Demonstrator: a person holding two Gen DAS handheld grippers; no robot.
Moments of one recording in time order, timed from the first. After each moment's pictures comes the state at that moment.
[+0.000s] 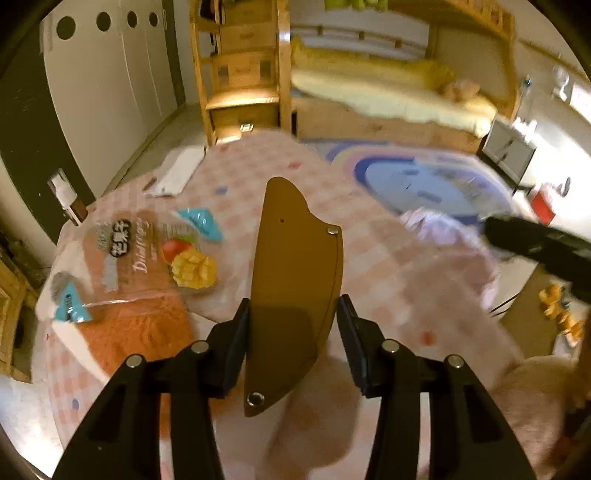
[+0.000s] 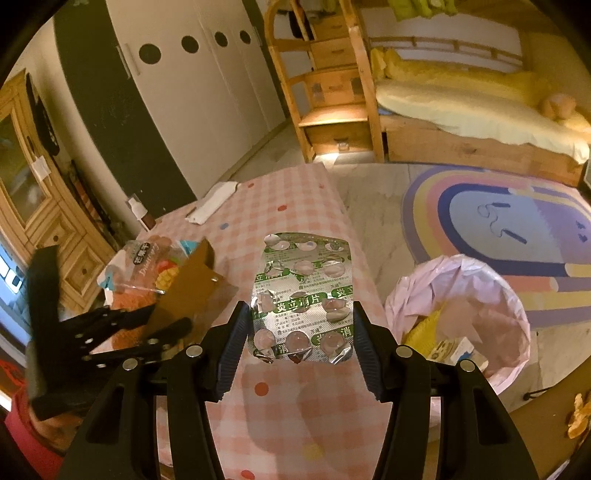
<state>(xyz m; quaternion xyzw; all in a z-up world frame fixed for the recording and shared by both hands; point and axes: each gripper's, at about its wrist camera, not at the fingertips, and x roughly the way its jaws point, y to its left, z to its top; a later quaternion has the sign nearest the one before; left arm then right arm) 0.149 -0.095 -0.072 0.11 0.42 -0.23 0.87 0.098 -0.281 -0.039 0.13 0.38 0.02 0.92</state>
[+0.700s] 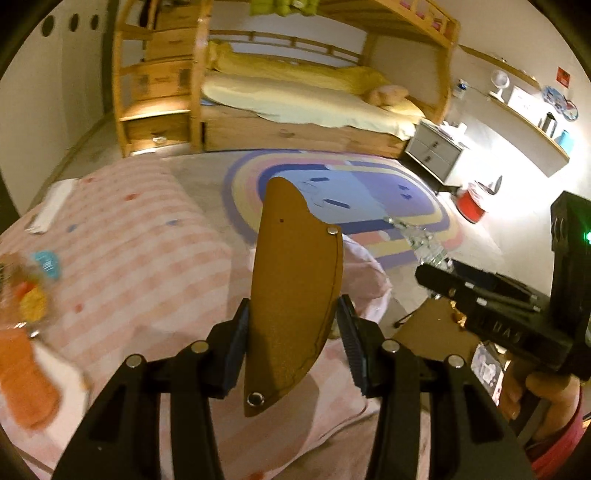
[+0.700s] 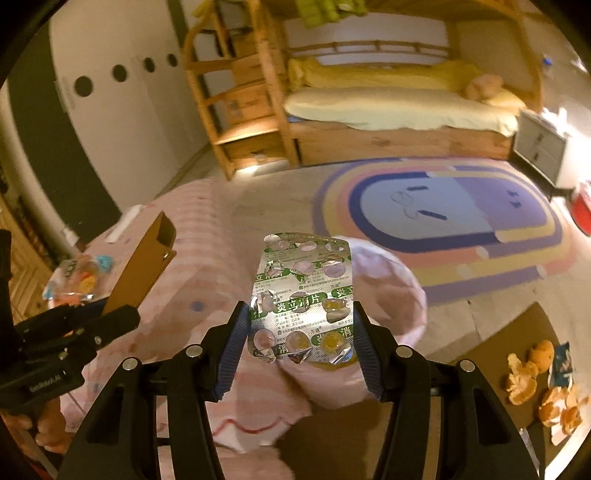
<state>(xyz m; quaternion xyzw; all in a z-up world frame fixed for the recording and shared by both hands) 0.106 -0.233 -0.068 0.07 0.42 -0.37 0.82 0.024 -0.402 -0.061 0.16 0.37 -0.12 0.91</state>
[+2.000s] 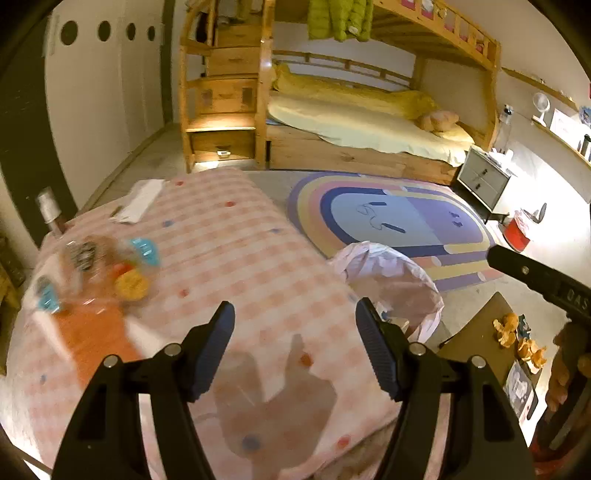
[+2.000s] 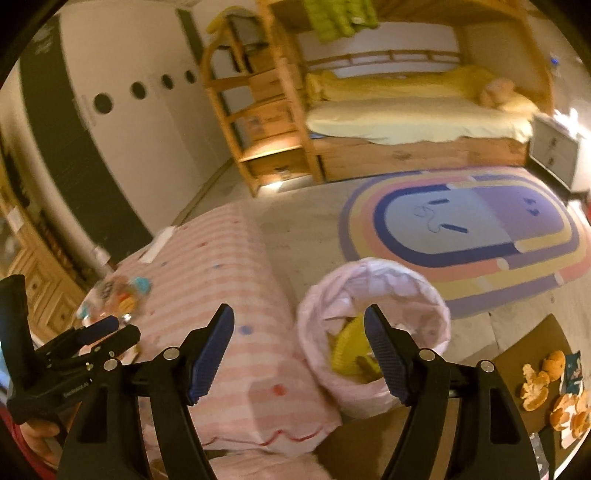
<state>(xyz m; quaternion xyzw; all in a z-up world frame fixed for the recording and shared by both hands) 0.102 -0.141 -0.040 0.06 0.38 -0.26 0.88 0.024 -0.359 -0.013 0.16 0.34 -0.06 0.92</state>
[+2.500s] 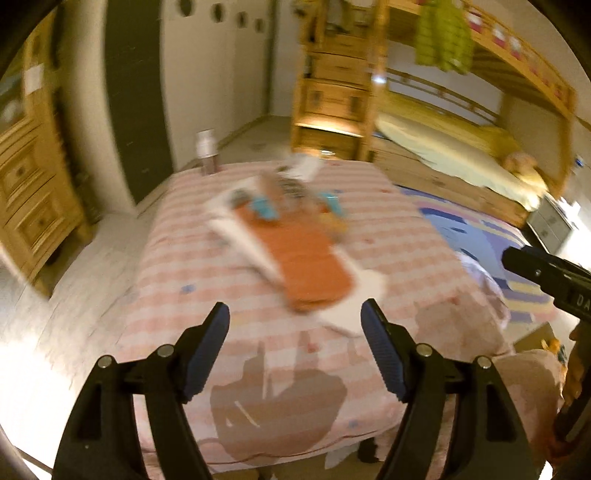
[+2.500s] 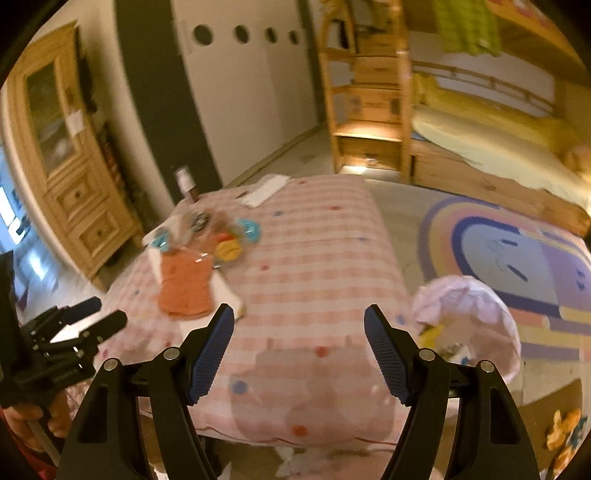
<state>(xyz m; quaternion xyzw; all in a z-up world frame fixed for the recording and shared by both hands) 0.073 0.026 -0.045 0.01 0.39 -0.09 0.92 0.069 -0.201 -0.015 0.04 0.38 0.07 0.92</state>
